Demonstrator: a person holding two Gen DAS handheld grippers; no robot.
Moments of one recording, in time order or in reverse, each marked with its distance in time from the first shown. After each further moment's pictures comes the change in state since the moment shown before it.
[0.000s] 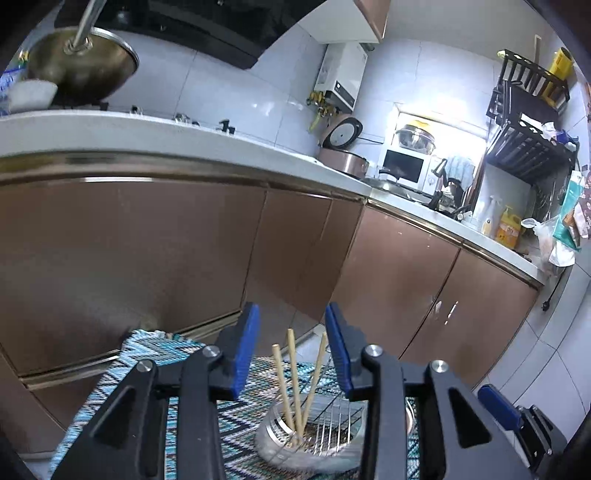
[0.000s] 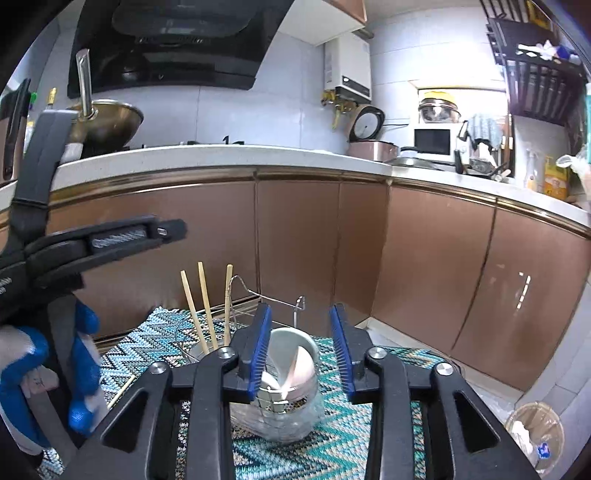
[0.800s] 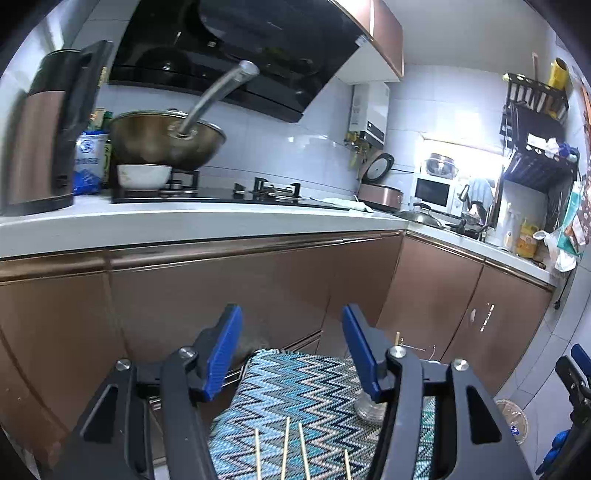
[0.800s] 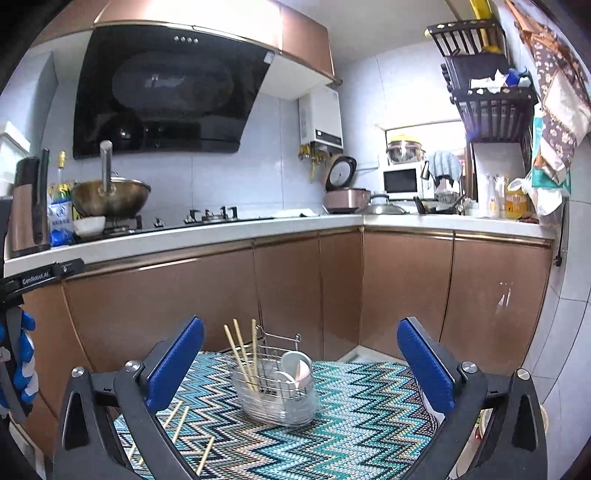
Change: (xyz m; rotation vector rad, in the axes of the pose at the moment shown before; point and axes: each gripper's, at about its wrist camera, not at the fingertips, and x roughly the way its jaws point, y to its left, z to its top) left arm -0.214 0.095 0.050 0.052 -0.093 0.152; right arm -0.165 0.013 0.029 0.077 -0.182 -0.034
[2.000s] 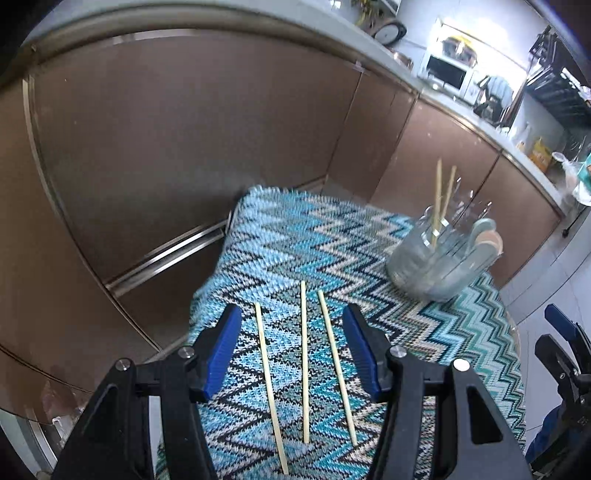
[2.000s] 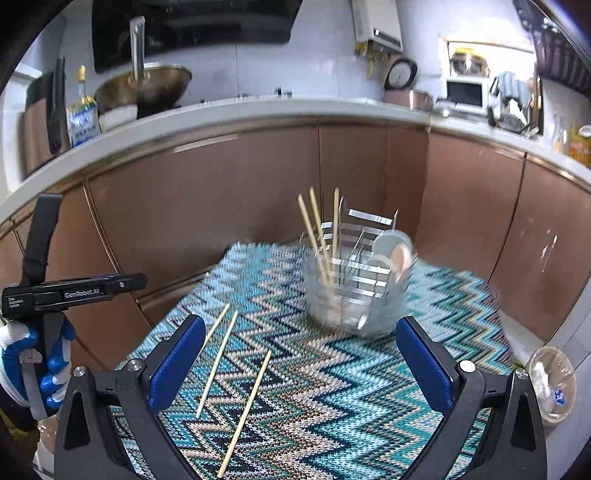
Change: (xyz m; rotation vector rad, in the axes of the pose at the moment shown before) left arm 0.143 0.036 -0.131 -0.008 0.575 -0.078; right arm 0.092 0.071 -0.090 -0.049 0.458 0.179
